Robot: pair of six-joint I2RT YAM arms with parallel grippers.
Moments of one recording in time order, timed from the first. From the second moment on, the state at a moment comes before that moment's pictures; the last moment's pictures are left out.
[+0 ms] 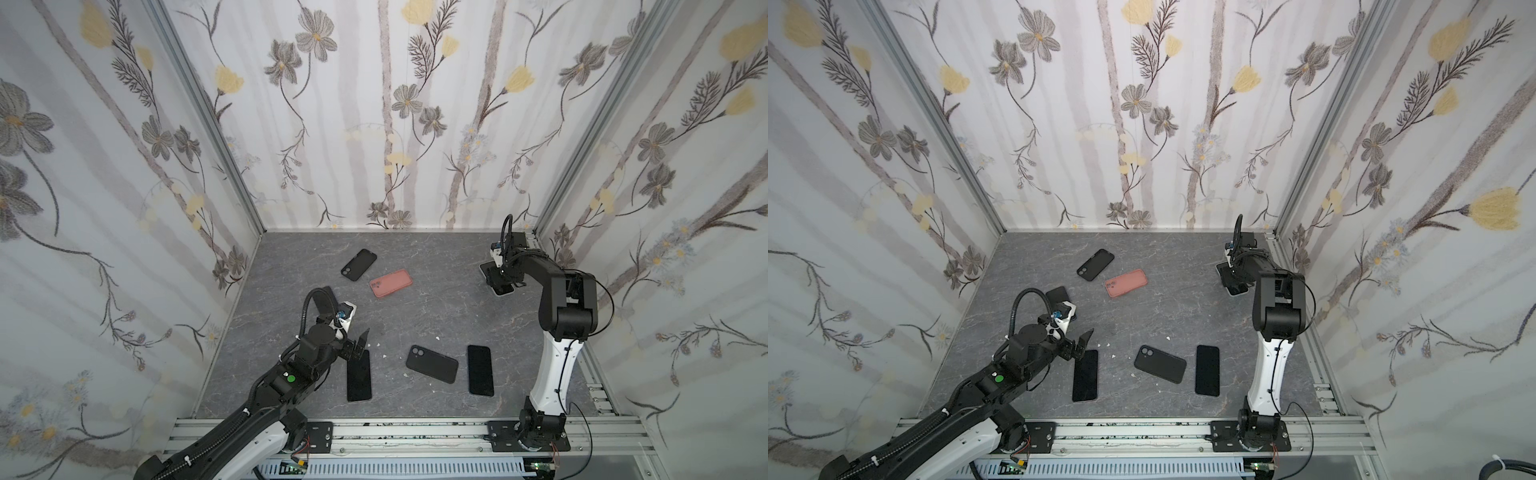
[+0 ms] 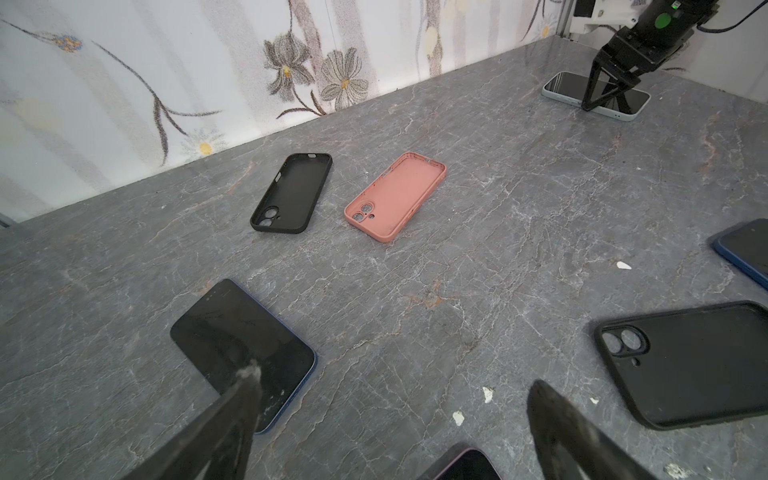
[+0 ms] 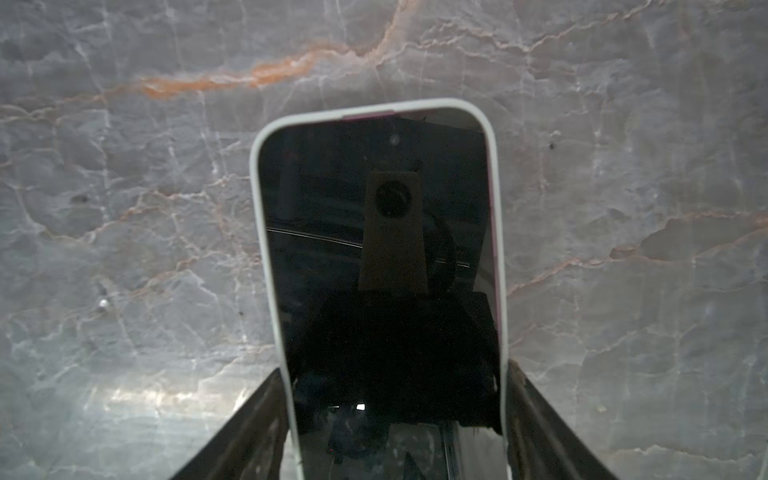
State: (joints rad) left arm -0.64 0.71 0.34 -0.07 -0.16 0.01; right arm -0.06 2.16 1.59 -0.60 -0.01 -0.24
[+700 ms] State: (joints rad) left arm -0.62 0.63 0.32 -0.06 -0.15 0.03; right arm -0.09 2.05 1.52 -0.59 -0.05 -0.20
